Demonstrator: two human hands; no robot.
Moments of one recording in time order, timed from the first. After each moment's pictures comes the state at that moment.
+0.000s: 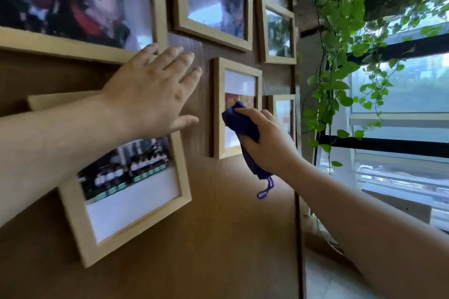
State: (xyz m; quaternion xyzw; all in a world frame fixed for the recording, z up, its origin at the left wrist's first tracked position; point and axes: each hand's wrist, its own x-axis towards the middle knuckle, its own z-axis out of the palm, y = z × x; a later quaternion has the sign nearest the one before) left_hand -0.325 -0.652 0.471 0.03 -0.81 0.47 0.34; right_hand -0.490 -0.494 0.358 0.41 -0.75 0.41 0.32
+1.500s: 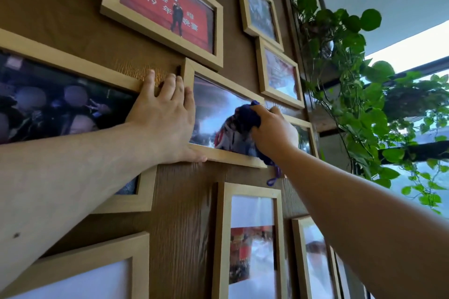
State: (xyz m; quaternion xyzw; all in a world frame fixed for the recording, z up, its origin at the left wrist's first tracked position) left_hand -0.426 -0.660 0.623 0.28 -0.75 0.45 0.39; right_hand -0.632 -0.547 0.616 0.31 -0.72 0.35 0.51
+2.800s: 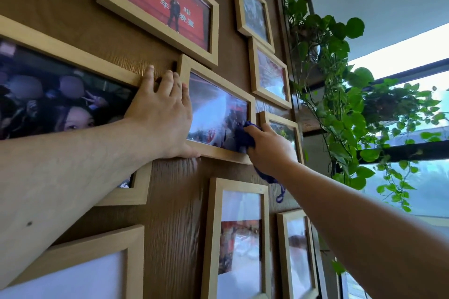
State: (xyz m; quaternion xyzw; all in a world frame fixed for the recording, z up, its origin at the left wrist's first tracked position) left_hand -0.427 -0.660 0.619 0.26 -0.74 0.46 0.41; right_hand -0.630 -0.530 0.579 0.33 -0.77 0.22 0.50
